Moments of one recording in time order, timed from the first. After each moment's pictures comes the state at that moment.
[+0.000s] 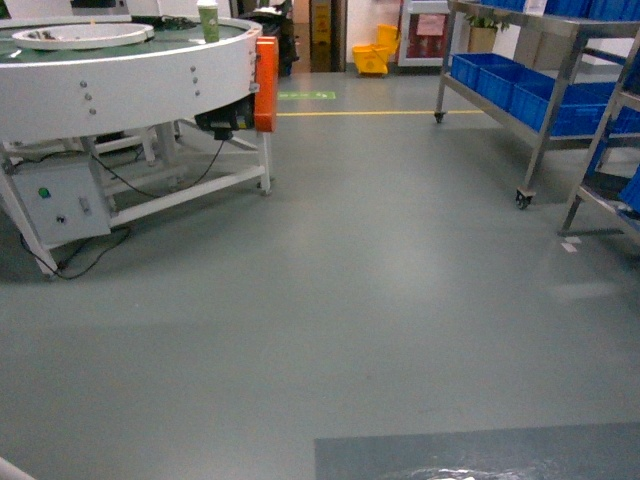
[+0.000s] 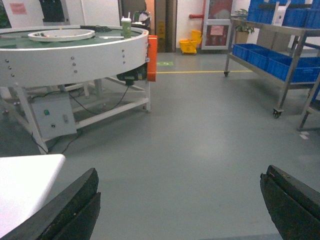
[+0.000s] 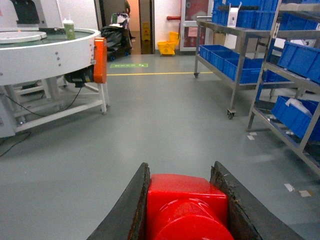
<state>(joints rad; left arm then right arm) 0.00 0.01 0.02 -0.01 0.00 0.00 0.00 0.00 0.01 0.00 0.00 0.01</state>
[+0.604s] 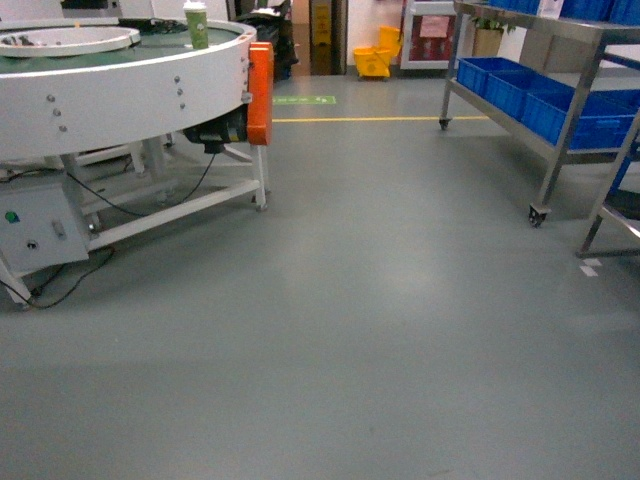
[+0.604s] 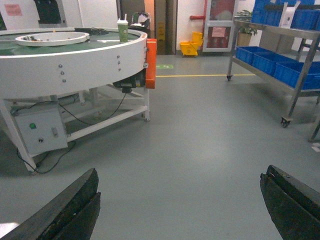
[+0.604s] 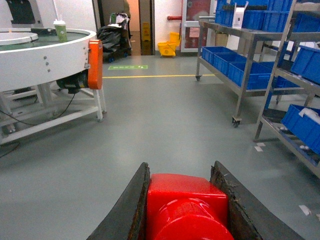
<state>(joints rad) 0.00 0.01 0.02 0.00 0.00 0.00 0.00 0.00 0.01 0.00 0.00 0.01</state>
